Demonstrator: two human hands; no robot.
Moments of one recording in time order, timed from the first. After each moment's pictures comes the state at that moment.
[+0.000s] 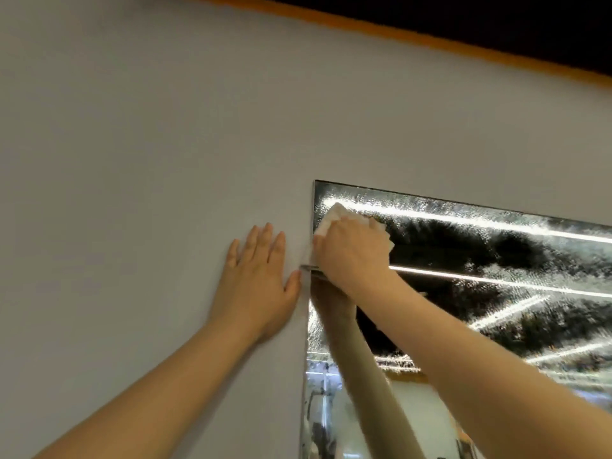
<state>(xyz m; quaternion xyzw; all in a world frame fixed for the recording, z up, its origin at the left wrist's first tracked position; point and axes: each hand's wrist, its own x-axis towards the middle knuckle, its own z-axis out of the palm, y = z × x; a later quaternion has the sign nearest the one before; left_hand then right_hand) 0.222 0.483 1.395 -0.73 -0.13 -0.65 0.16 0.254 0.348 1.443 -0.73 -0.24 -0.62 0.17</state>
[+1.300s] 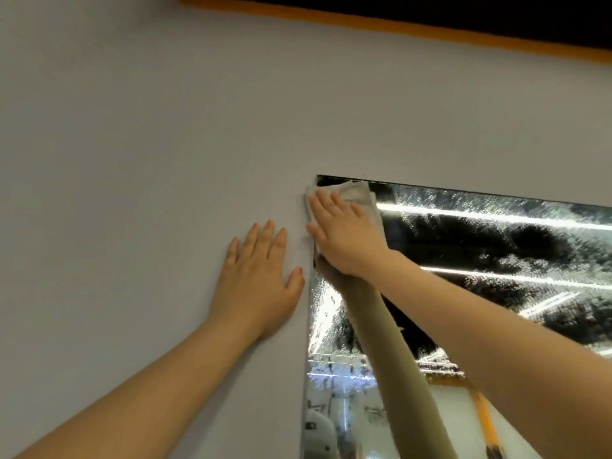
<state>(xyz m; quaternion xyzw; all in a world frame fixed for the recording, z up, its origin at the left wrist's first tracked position) 0.223 0.477 1.399 -0.72 -0.13 -0.66 0.15 0.298 0.349 1.484 -0.65 -0.38 -0.65 0.09</state>
